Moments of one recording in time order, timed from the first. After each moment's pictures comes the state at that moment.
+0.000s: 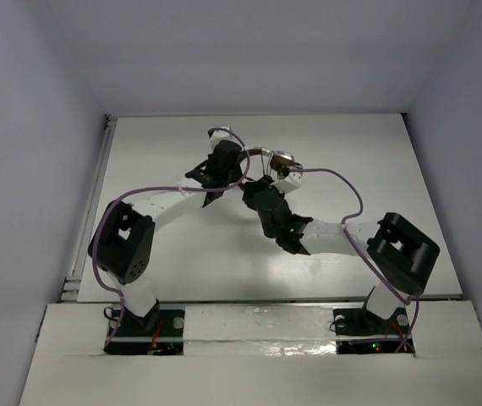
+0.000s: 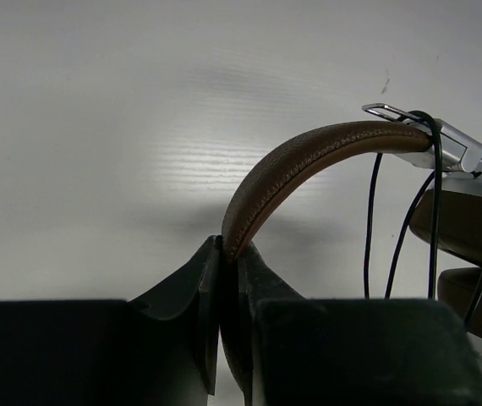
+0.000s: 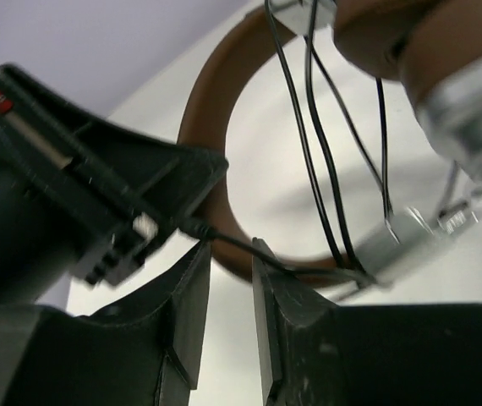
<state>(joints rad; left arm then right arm) -0.62 1.70 1.18 -0.07 -0.35 -0.60 0.96 1.67 0.89 0.53 0.80 0.91</state>
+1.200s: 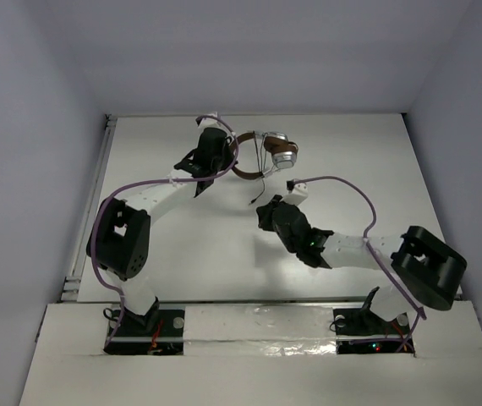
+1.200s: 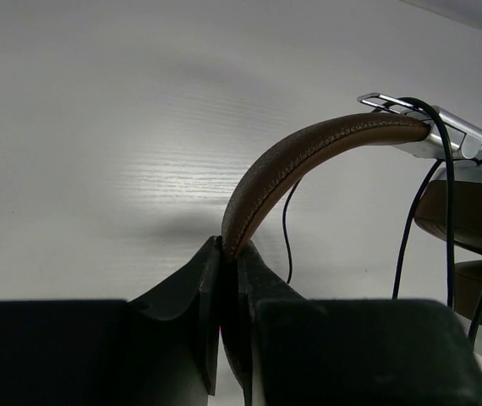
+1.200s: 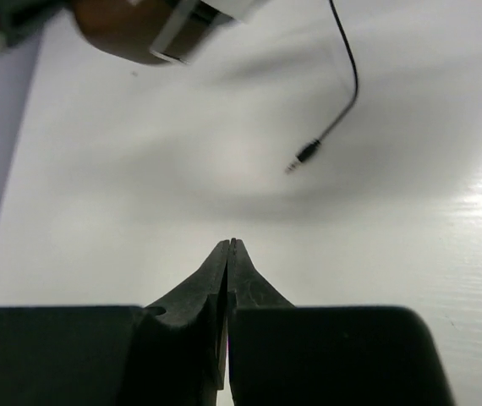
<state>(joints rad) -0.51 1.72 1.24 -0.03 -0.22 -0.60 0.95 1.45 0.67 0.45 0.57 0.80</state>
